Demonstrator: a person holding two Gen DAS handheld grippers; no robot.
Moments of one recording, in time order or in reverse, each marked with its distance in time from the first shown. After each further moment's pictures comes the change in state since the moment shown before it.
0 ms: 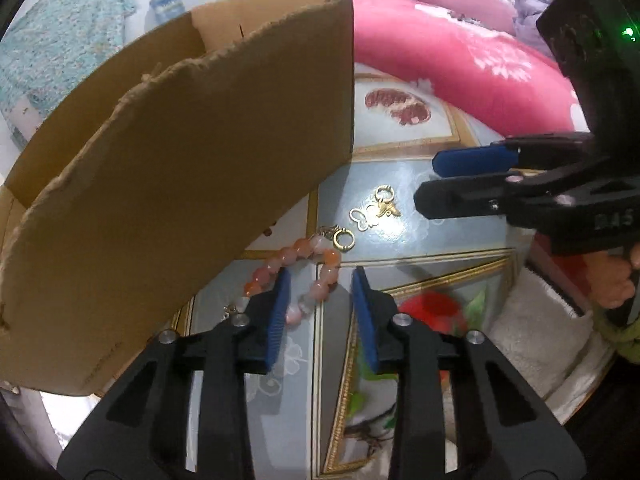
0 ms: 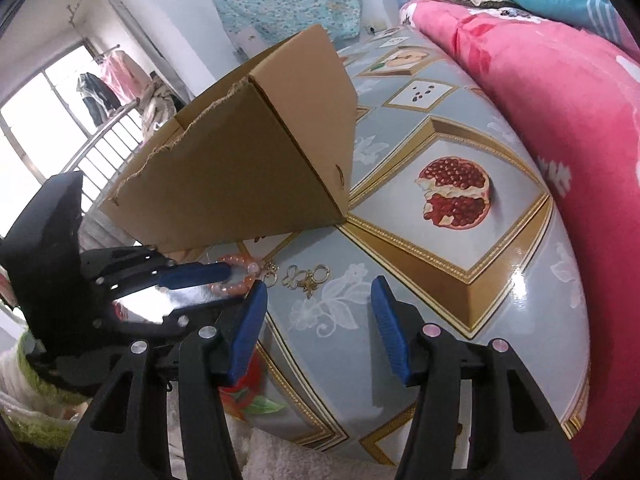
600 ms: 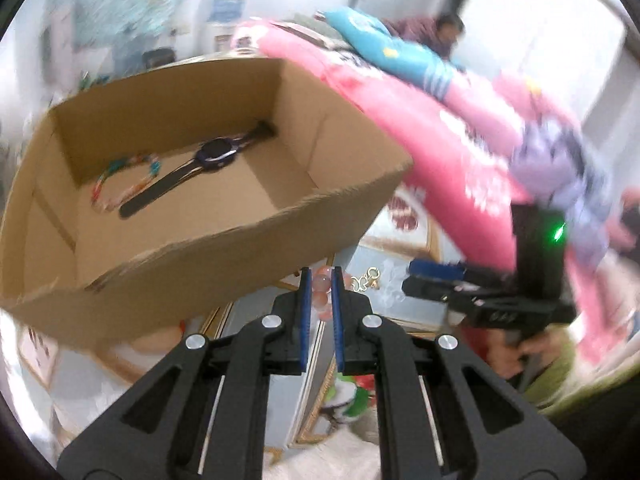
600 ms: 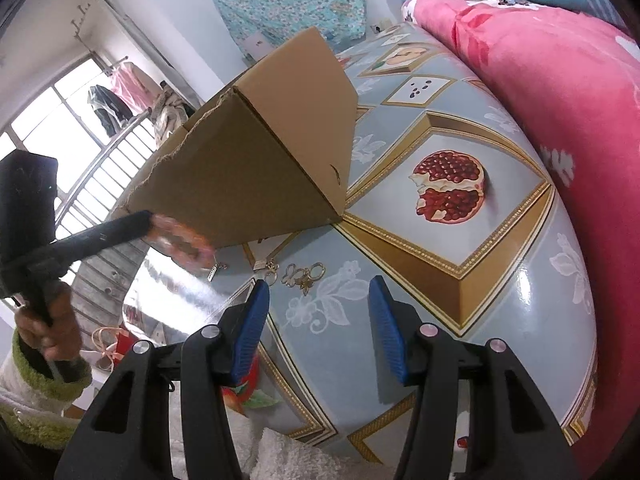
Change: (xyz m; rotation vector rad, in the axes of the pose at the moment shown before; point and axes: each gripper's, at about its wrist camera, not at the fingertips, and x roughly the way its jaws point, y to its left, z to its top) left arm -0.086 0.078 -0.011 -0.405 -0.177 -0.196; right arm -0.004 -0.013 -0.001 0.031 -0.005 0.061
